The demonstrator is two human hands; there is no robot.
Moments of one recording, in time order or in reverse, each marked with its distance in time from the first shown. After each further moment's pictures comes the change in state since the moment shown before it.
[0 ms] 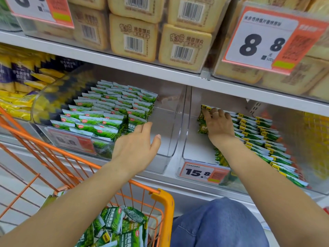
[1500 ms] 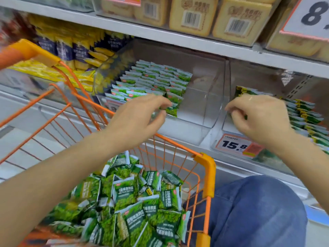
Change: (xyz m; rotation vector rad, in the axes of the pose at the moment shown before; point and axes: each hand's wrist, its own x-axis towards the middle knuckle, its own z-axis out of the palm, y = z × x) left_hand -0.064 -0.076 -0.073 -0.250 0.198 0.345; right_hand -0.116 -0.022 -0.116 0.441 0.617 -0.348
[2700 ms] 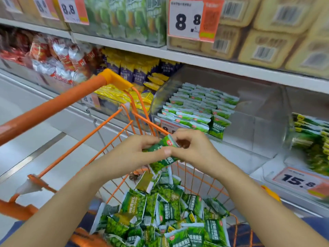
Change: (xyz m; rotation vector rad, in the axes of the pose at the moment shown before) left_hand -0.084 -0.061 -0.076 -0.557 -0.300 -0.488; right_hand 0.079 -0.205 0.052 1.305 -0.393 0.083
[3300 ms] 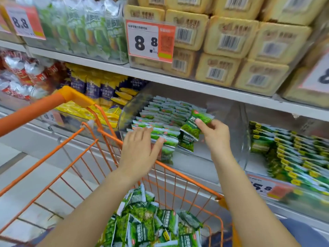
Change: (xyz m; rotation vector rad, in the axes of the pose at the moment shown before) left_hand 0.102 -0.008 0.058 0.650 0.453 0.096; right_hand 0.007 0.058 -0.108 0.008 0.822 0.410
